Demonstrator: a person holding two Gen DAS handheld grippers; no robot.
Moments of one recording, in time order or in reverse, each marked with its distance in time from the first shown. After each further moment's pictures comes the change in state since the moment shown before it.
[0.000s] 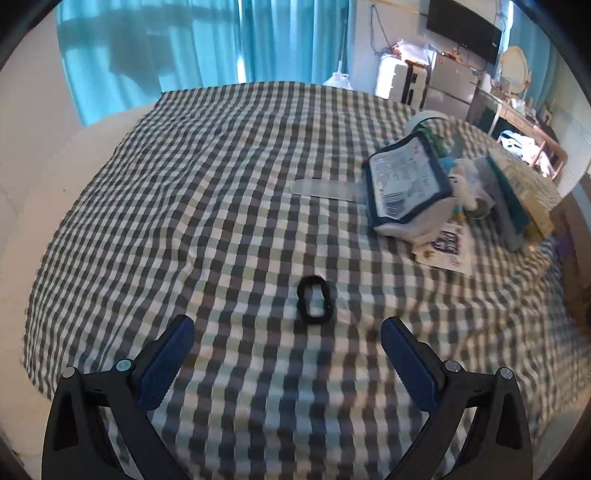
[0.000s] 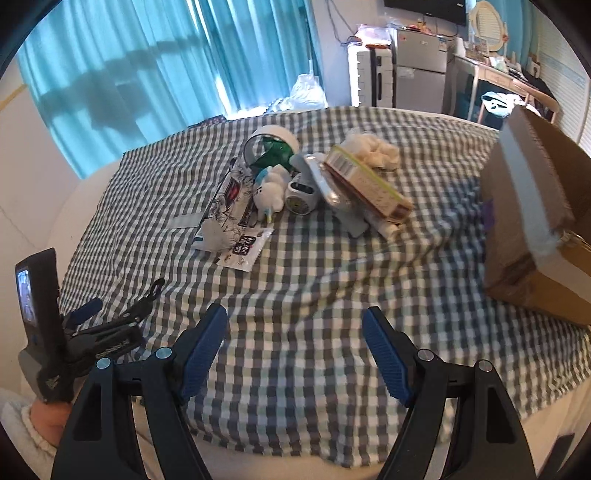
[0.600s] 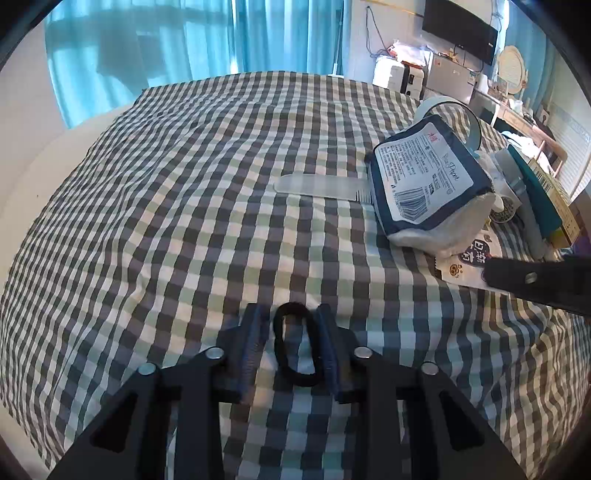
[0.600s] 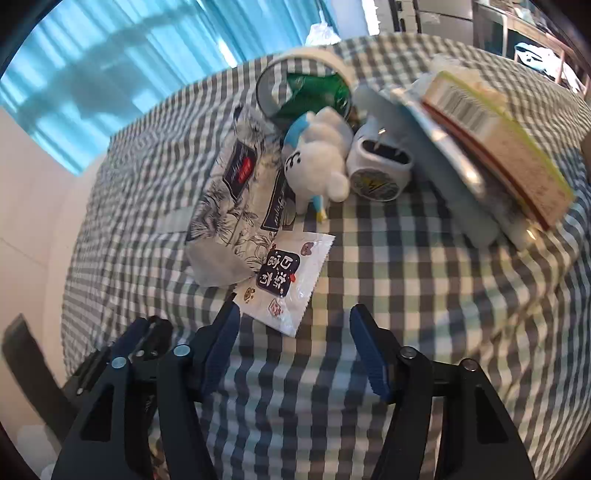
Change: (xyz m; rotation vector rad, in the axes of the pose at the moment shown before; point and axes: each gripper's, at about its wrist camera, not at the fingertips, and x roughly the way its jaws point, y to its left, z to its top) left arm 0.048 -0.013 -0.001 0.008 -0.032 -0.044; right arm 0.140 0.031 0.045 0.063 0.186 0.127
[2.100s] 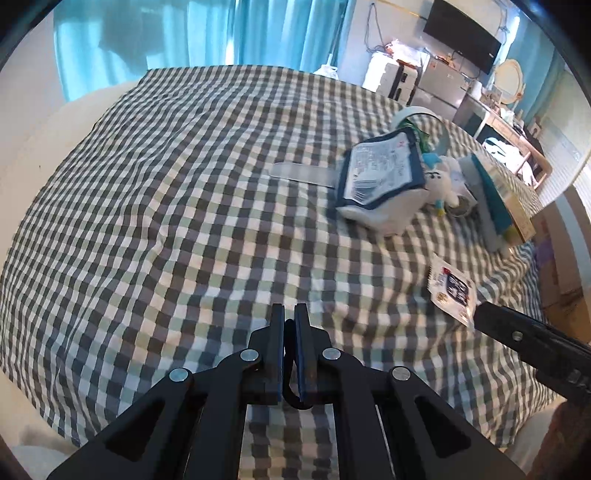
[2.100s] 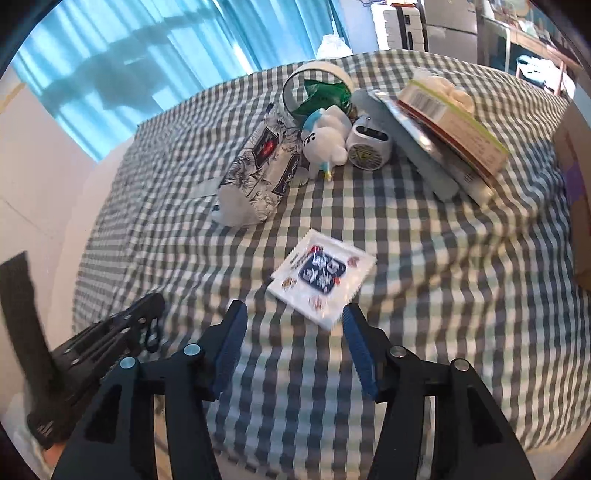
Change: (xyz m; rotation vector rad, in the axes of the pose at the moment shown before) left arm -0.040 0.021 0.003 -0.064 0.079 -0.103; right arm -0.055 0.011 -0.049 -0.048 -0.039 0.001
